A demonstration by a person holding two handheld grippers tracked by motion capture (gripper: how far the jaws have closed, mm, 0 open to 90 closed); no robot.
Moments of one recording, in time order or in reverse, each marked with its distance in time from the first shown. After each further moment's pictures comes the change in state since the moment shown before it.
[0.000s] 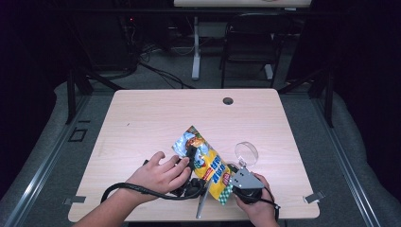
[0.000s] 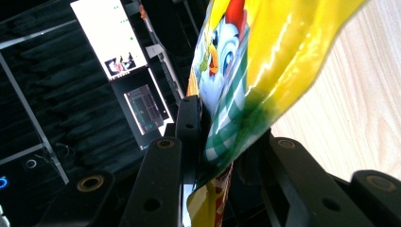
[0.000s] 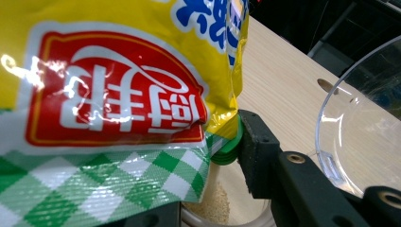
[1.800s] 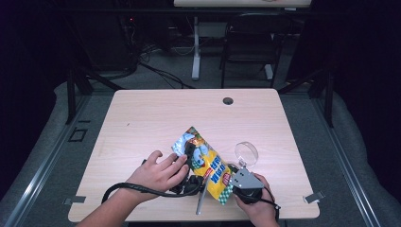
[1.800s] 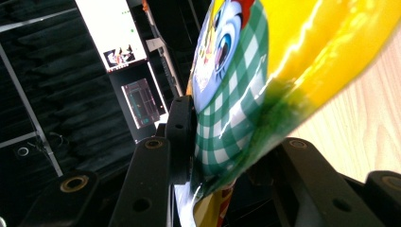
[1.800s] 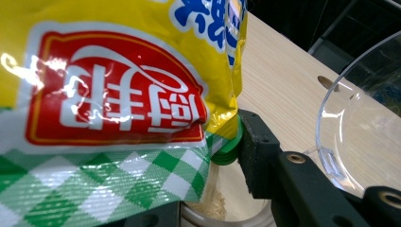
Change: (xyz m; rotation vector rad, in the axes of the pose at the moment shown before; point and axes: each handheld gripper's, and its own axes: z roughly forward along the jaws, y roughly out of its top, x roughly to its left) left arm -0.005 -0.003 0.009 0.008 0.004 -0.065; right arm 0.000 -0.001 0.000 0.008 0.001 0.004
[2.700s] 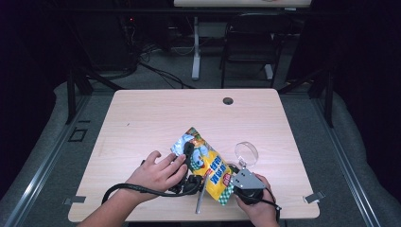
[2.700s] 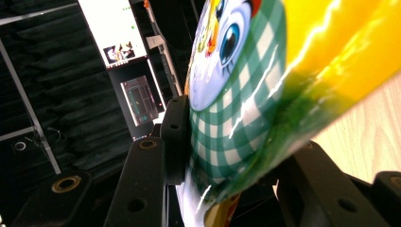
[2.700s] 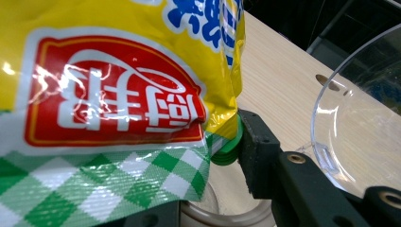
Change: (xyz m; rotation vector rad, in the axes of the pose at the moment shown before) left arm -0.004 -0.002 0.003 0.002 -0.004 -0.026; right arm -0.001 0.000 -0.003 -0.001 -0.006 0.010
